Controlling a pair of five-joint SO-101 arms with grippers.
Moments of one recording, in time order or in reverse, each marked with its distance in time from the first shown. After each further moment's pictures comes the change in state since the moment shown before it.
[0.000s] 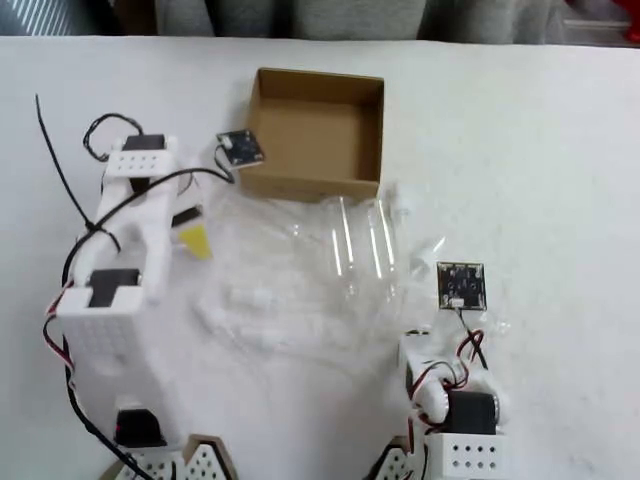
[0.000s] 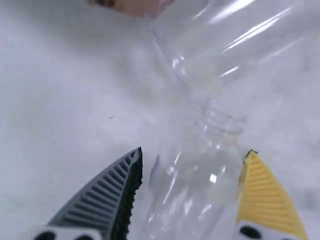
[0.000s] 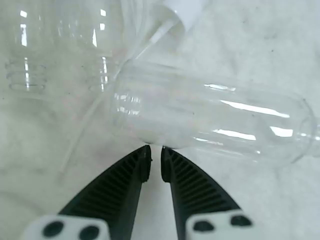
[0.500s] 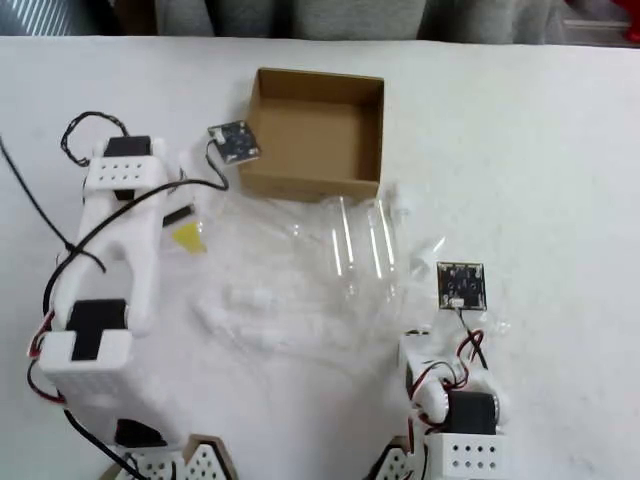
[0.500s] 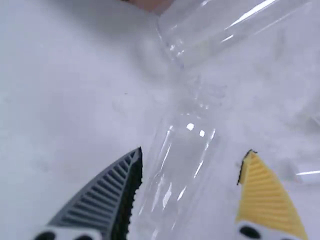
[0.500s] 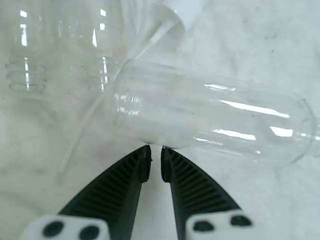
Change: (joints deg) left arm 0.0 -15.7 10.0 0.2 0.0; right arm 0.0 0.0 0.0 0.0 0.0
